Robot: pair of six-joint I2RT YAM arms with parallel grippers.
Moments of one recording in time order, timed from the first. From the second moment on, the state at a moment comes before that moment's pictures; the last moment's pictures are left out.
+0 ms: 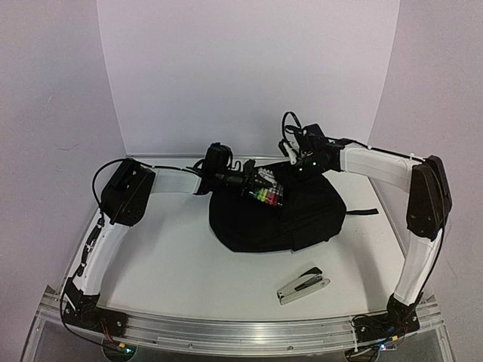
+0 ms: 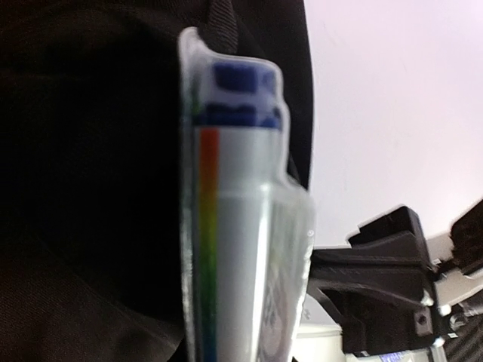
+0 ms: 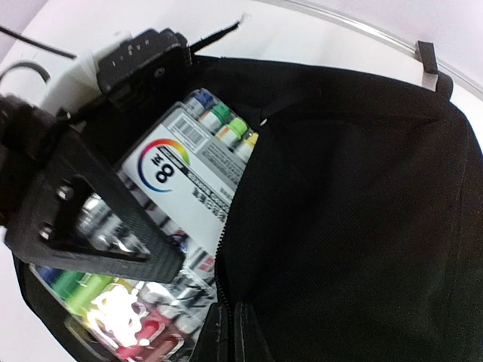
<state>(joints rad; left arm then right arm) -0.65 2.48 1.91 0.27 0.94 -1.30 0.56 1.90 1.58 -0.56 -0.05 0.12</state>
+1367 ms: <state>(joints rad) -0.65 2.39 1.66 0.36 0.63 -1.43 0.56 1.90 1.59 -0.59 -0.21 0.18</state>
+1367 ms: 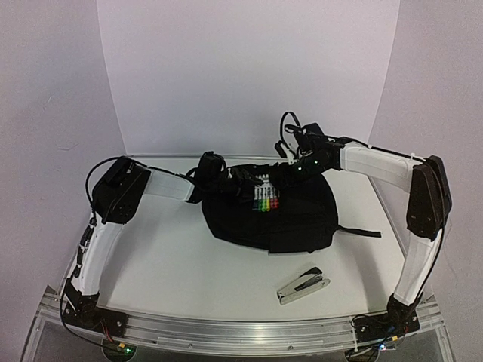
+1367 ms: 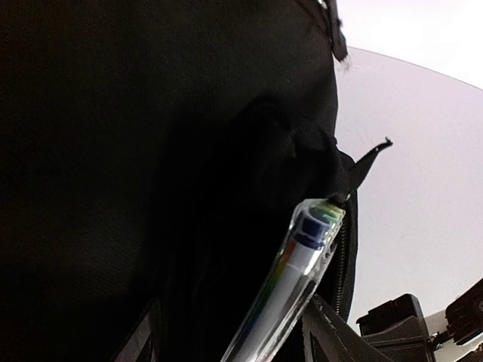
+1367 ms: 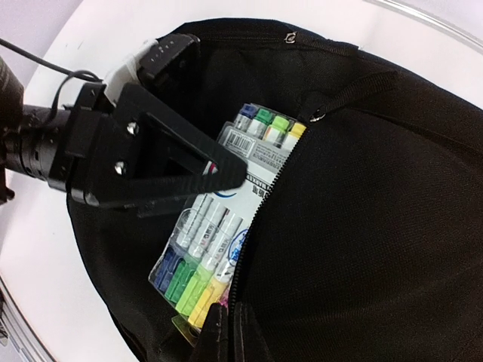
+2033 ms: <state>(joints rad) -0.65 2.46 1.92 0.18 0.77 -1.28 0.56 1.95 1.68 -0.63 -0.22 0.18</state>
